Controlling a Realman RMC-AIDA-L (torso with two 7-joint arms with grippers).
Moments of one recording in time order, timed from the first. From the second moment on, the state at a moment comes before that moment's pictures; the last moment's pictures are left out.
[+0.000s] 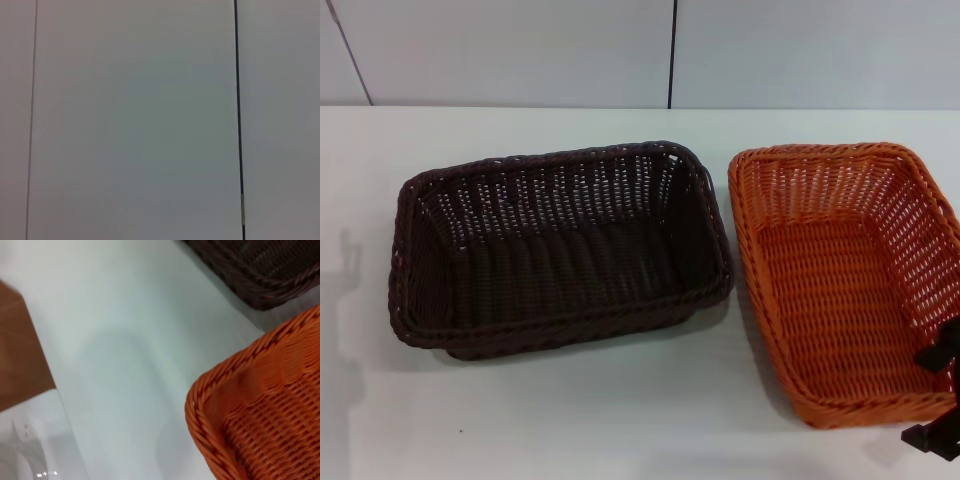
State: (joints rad) left arm -0.13 -2.07 -1.03 -0.63 2.05 1.15 0.34; right arm 0.48 2.06 -1.32 -1.88 -2.52 -2.10 2.36
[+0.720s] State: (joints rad) left arm -0.13 -2.07 -1.01 -0.63 2.05 1.14 0.34; right arm 0.49 2.07 -1.50 -1.67 -2.62 -1.91 2.33
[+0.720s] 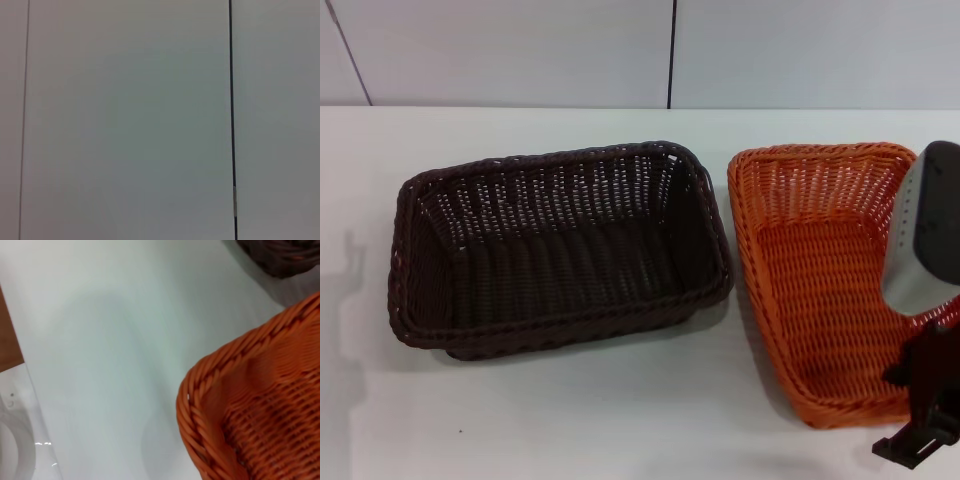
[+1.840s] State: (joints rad) left arm -0.16 -2.06 -1.02 -0.58 2.05 1.14 0.34; right arm 0.51 2.08 -1.63 -1.84 -2.75 -1.79 2.58
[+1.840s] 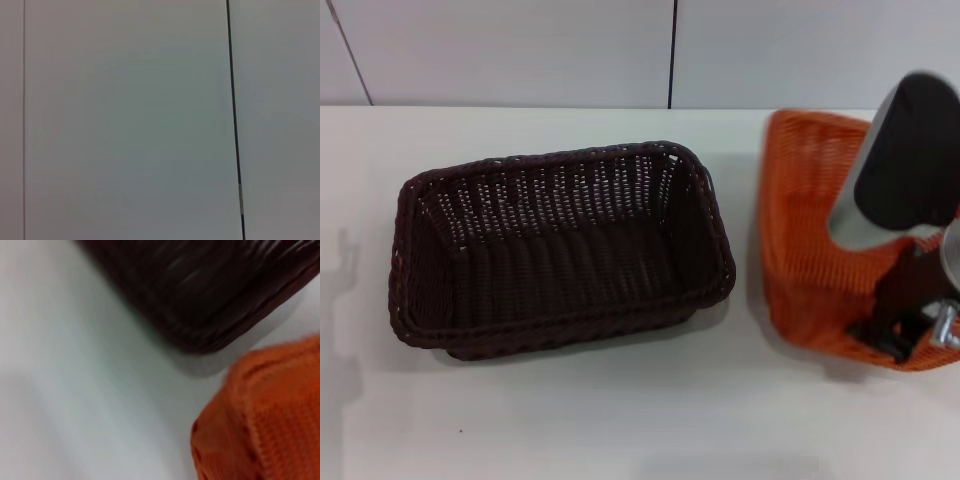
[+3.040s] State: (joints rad) left arm -0.18 -2.07 -0.99 -0.51 2.05 1.15 0.26; right arm 0.54 2.02 -1.91 -2.05 -2.91 -1.42 1.78
